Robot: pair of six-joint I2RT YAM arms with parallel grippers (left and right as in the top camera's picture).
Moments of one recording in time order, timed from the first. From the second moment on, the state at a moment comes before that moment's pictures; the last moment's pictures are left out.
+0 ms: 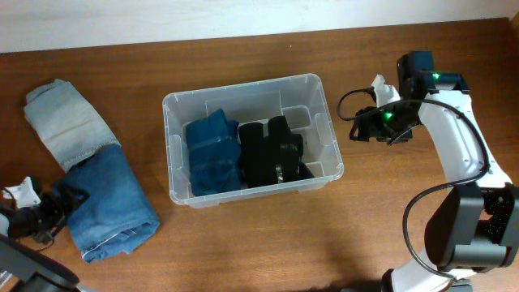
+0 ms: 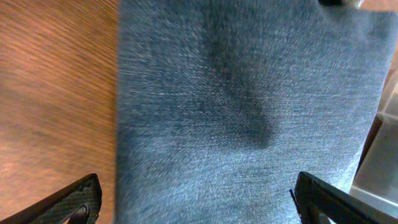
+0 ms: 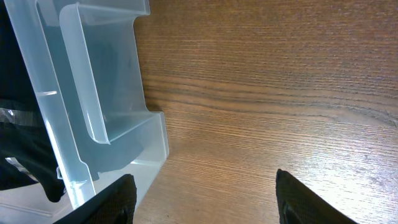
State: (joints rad) left arm 0.90 1.82 1.13 -0.84 0.50 0.25; right arm -0.12 1.77 1.48 -1.17 -0.31 -0.09
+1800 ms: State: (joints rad) left arm 0.04 1.45 1.58 -0.80 0.66 -0.15; right arm -0.18 1.77 1.48 -1.19 -0.31 -0.09
